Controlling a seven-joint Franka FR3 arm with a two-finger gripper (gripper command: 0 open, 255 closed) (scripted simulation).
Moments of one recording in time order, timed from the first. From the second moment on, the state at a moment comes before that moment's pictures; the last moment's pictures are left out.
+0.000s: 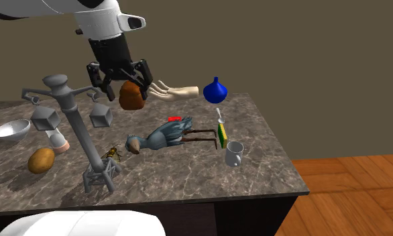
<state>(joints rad) -0.02 -0.76 0.06 -2.38 -0.04 1.64 0.12</state>
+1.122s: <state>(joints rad) -0.14 -0.45 -0.12 -2.50 -0.13 2.11 0.02</state>
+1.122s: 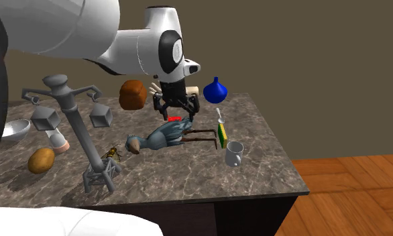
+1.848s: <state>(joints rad) -0.19 -0.08 -0.25 -2.41 -0.08 2.41 -0.09</state>
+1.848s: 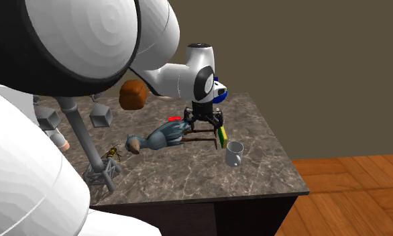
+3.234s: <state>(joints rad) -0.36 0.50 -0.23 -2.08 0.20 2.66 -0.34</state>
